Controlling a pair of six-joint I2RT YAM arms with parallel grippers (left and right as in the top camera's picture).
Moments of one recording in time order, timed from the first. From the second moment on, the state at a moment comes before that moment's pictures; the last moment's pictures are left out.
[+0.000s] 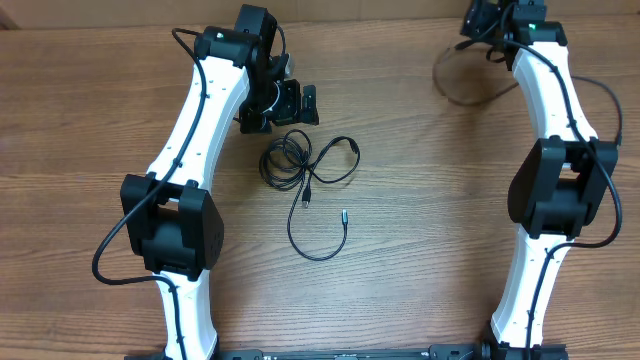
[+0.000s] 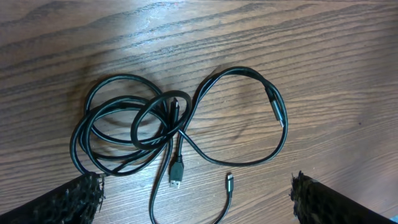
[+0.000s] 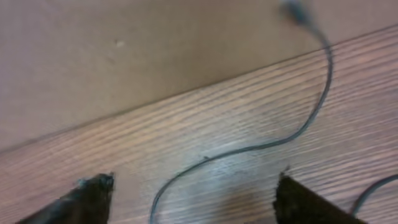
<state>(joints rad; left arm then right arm) -0.25 2.15 2.06 -1.31 0.33 -0.28 -0.07 2.35 2.15 -0.55 0.04 0.25</state>
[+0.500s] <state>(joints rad) -0.25 2.15 2.06 -1.31 0.33 -0.28 -0.28 2.35 2.15 -0.78 0.18 0.28</state>
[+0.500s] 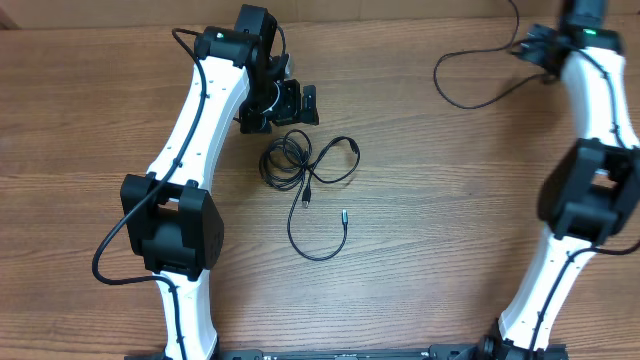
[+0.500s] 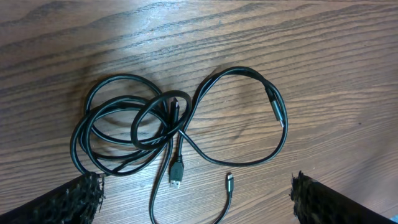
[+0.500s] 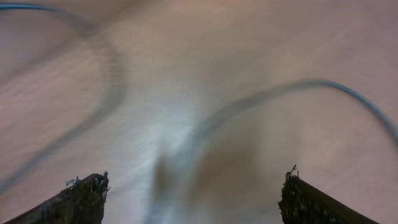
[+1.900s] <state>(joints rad) -0.25 2.15 2.06 -1.31 0.33 -0.28 -0.65 2.35 1.79 -0.52 0.03 0.03</state>
